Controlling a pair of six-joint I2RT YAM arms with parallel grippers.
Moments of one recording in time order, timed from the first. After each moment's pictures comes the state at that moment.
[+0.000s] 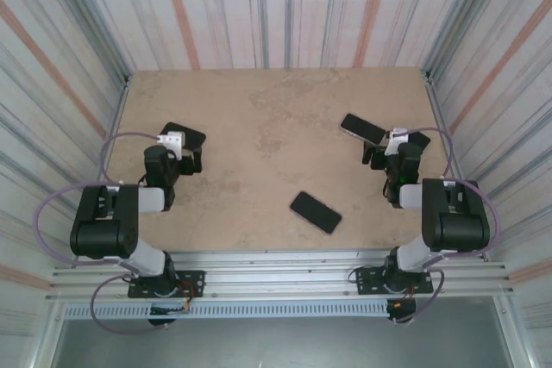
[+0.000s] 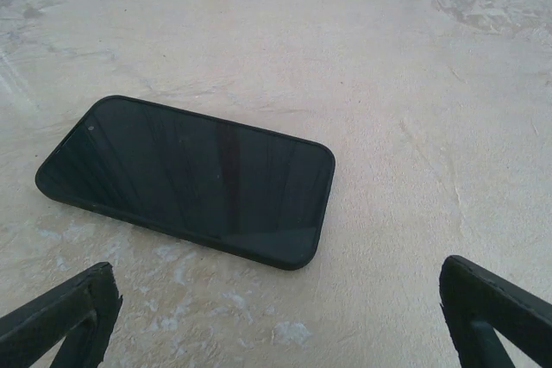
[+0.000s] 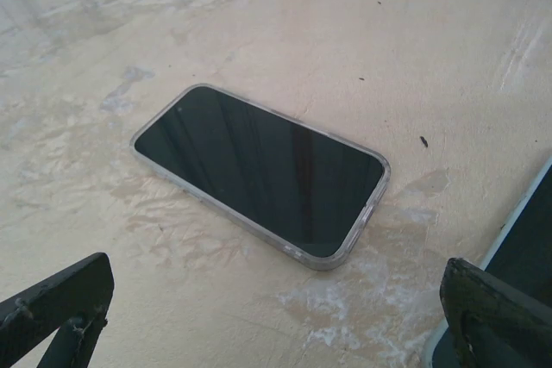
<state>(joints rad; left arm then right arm) 0.01 1.52 0.41 0.68 0.12 0.04 -0.07 1.54 0.40 0.75 -0.11 0.05</state>
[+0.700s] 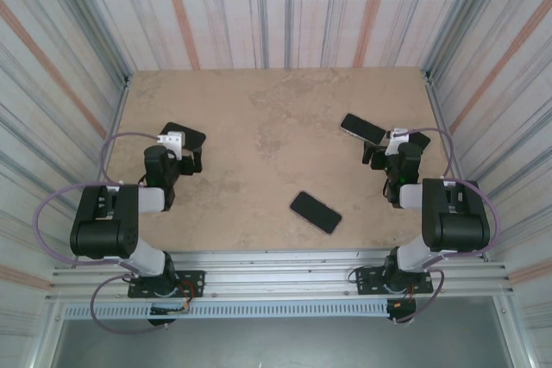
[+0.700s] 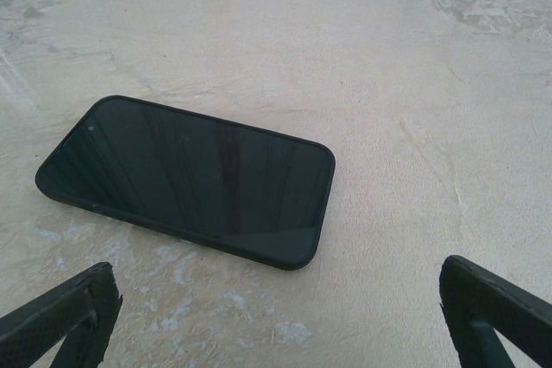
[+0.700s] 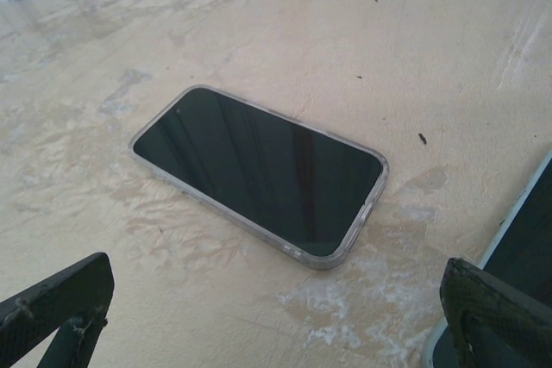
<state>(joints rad) 0.01 1.52 0.41 0.68 0.12 0.04 -0.07 1.54 0.40 0.75 -0.11 0.07</state>
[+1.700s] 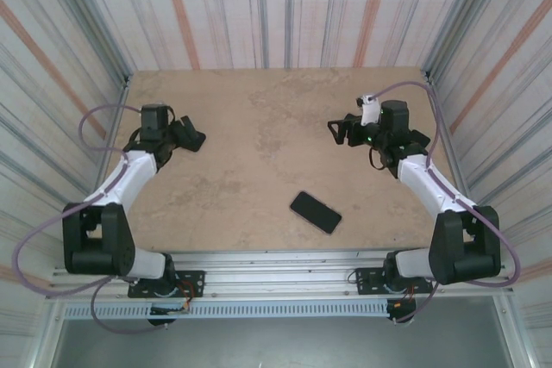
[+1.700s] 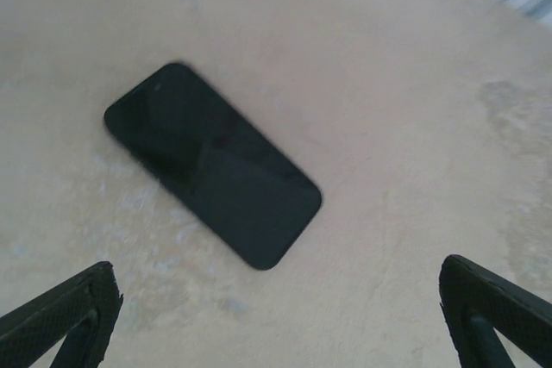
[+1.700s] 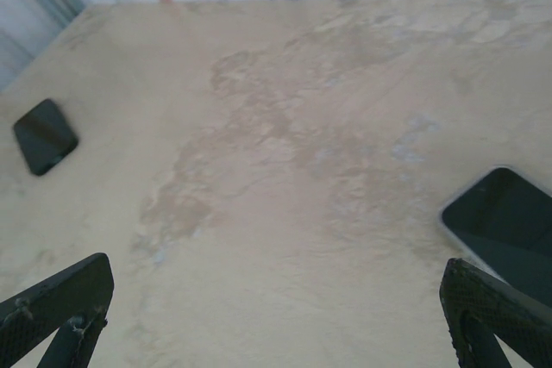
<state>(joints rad) -0.05 1.42 0.95 -0.29 -0.08 -0.47 0.17 1.33 0.87 -0.05 -0.39 0.12</state>
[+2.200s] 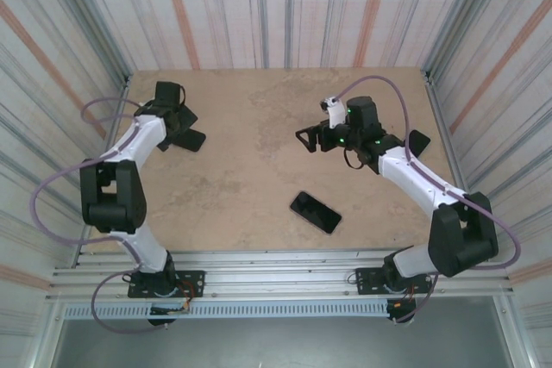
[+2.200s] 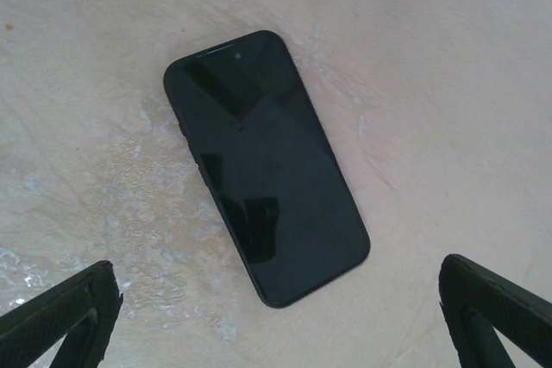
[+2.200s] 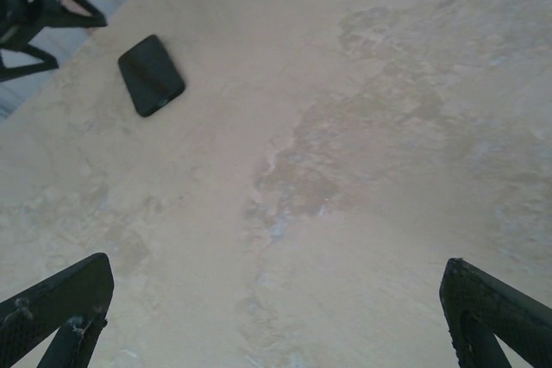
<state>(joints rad) -0.07 1.74 1.32 -0.62 -0.24 -0.84 0.39 1.42 0.99 -0.15 -0.39 0.12</state>
